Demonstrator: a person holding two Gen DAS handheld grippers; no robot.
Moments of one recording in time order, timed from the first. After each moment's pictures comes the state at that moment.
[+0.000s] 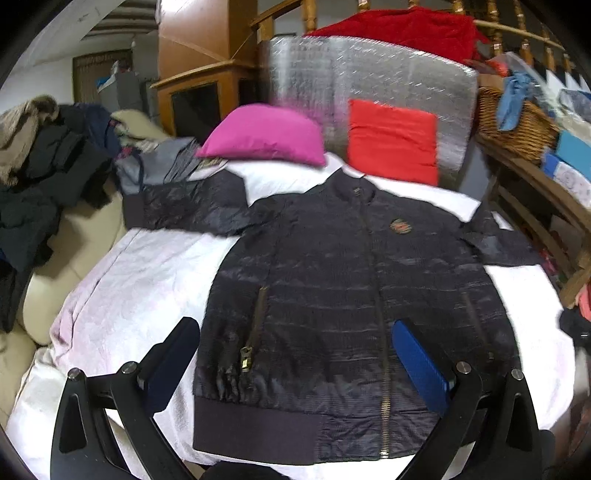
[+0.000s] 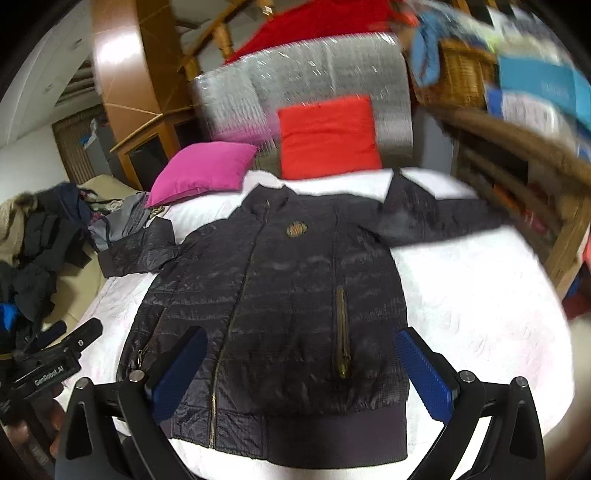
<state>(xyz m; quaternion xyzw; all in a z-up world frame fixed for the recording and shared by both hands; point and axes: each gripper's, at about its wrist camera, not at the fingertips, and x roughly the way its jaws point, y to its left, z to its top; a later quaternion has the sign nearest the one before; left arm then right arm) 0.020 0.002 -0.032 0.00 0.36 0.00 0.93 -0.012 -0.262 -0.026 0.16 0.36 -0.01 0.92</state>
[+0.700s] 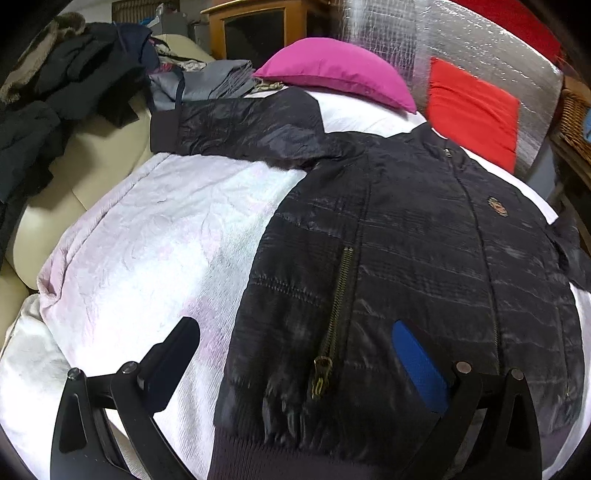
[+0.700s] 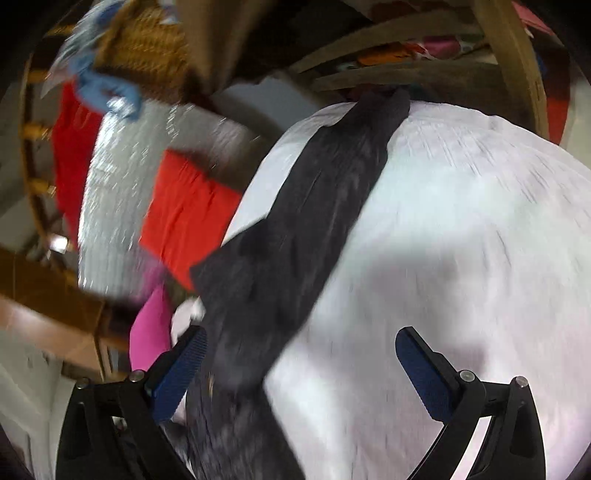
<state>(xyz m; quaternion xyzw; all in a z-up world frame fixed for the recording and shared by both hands) 0.100 0.068 -0.125 -0.05 0.44 0.09 0.89 0.130 -0.605 -0.161 0.55 0.29 -0.12 0.78</state>
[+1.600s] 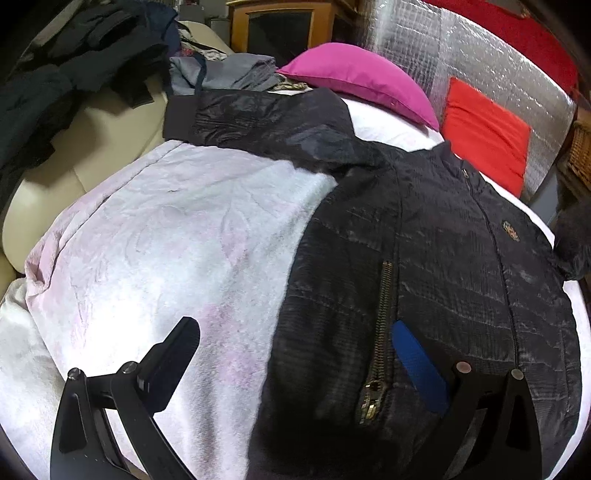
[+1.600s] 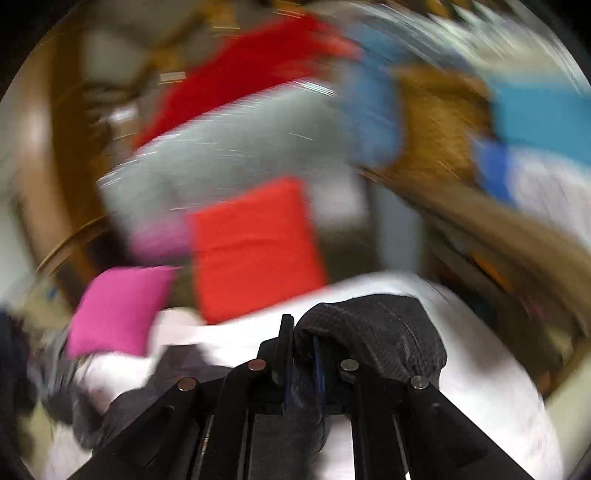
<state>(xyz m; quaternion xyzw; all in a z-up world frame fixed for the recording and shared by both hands) 0.103 0.115 -0.139 -0.10 0.42 0.09 0.90 0.252 -0.387 0.081 0.11 0.20 -0.07 0.97</state>
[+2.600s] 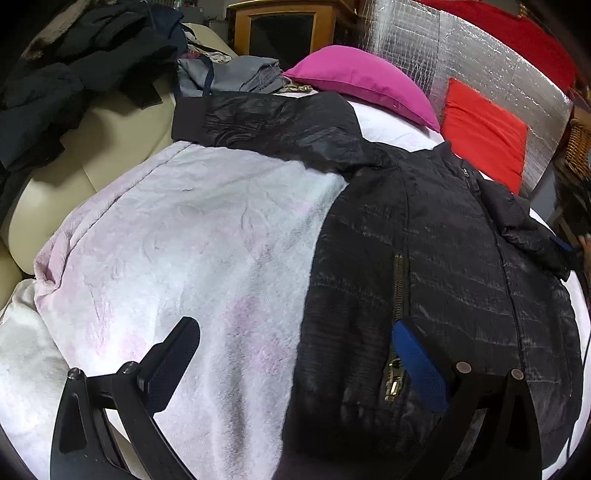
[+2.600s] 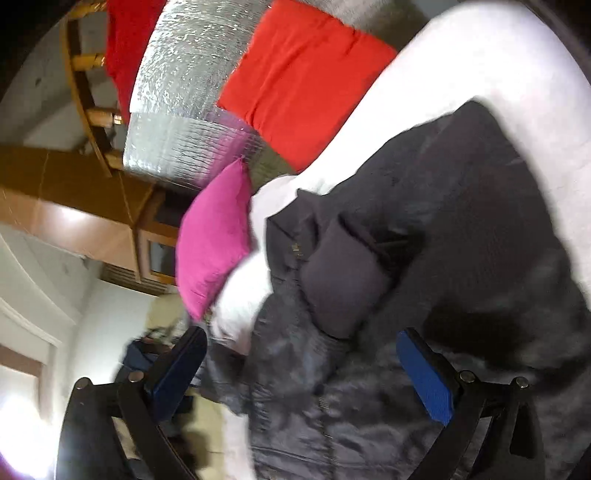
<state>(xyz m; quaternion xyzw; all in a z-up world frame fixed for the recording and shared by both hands) 0.086 0.131 -0.135 -0.09 0.42 0.08 0.90 0.318 -0.324 -0.127 0.51 0.36 0.13 0.77</state>
